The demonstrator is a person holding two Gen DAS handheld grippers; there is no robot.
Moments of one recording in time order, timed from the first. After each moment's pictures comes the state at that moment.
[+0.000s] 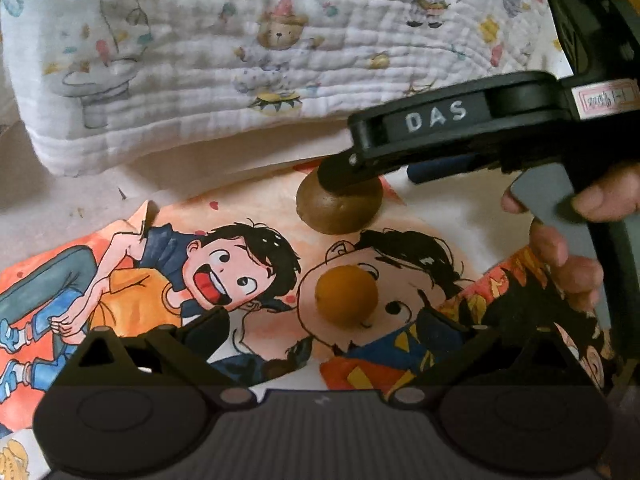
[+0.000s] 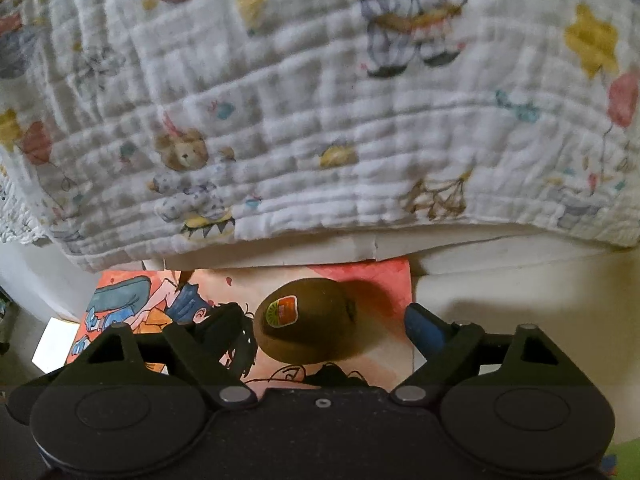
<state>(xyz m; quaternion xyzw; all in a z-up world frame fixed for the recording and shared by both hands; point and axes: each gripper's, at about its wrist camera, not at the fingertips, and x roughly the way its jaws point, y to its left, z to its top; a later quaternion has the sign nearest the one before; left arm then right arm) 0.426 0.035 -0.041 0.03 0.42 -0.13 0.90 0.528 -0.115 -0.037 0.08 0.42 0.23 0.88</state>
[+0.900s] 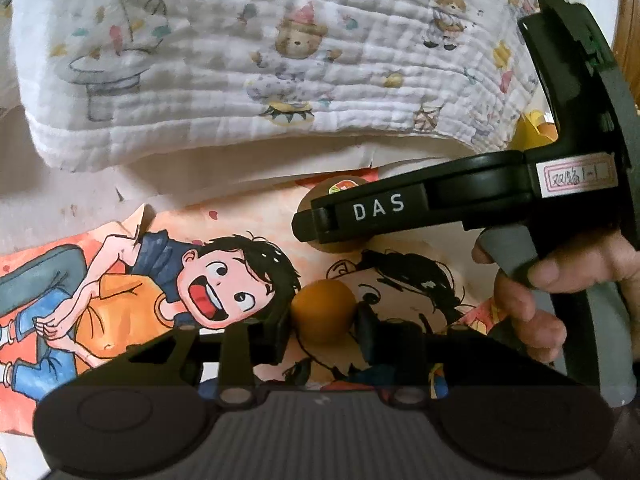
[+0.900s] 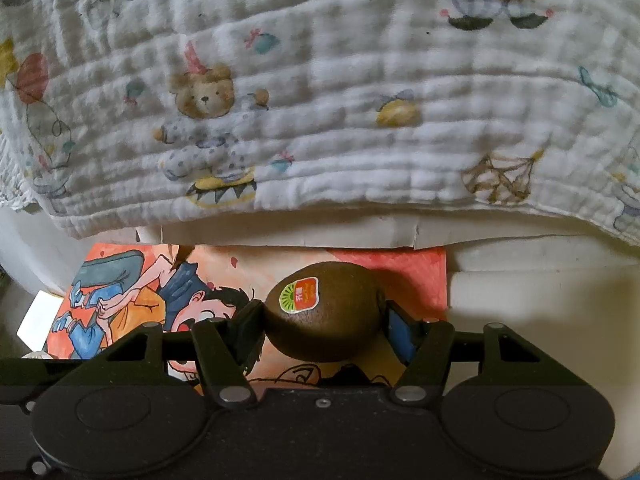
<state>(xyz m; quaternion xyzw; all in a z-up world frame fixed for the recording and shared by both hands) 0.427 0.051 -0.041 0.00 0.40 -0.14 0.91 0.527 -0.082 -0.056 0.03 0.41 0.24 0.88</state>
